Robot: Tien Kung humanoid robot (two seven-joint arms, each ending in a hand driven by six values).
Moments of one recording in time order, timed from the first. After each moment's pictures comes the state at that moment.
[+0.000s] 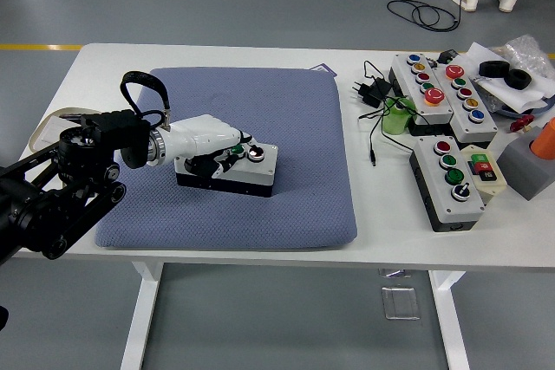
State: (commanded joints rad) left arm -0.79 0.32 -0.79 -1.07 2.16 -0.35 -0.23; right arm 0.11 -0.13 1.03 0.18 -1.25 -0.04 -0.33
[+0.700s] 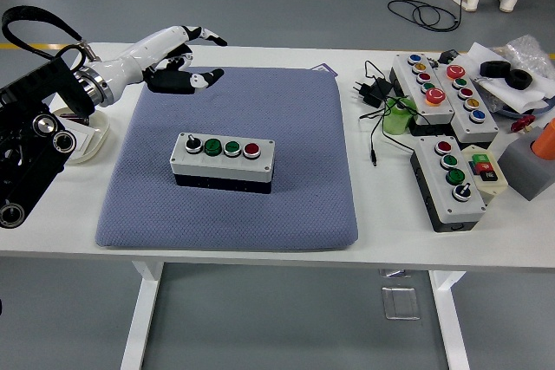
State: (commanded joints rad) left arm -0.72 0.33 -1.16 -1.16 1.67 -0.23 -0.07; right arm 0.10 -0.13 1.03 0.18 -1.25 -0.04 -0.33
